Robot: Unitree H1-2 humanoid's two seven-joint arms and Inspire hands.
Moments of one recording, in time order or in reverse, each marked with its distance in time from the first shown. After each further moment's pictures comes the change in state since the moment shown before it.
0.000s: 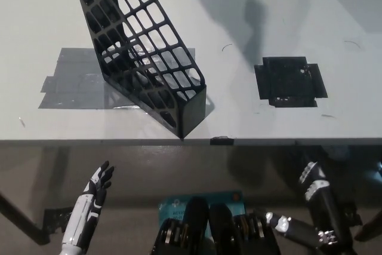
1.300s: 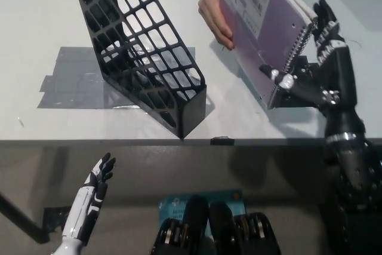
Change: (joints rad) left_arm -0.031 0.005 -0.007 0.001 -0.001 -0.017 -0.001; right_arm -0.605 0.009 -0.145 0.262 -0.024 0.124 -0.088
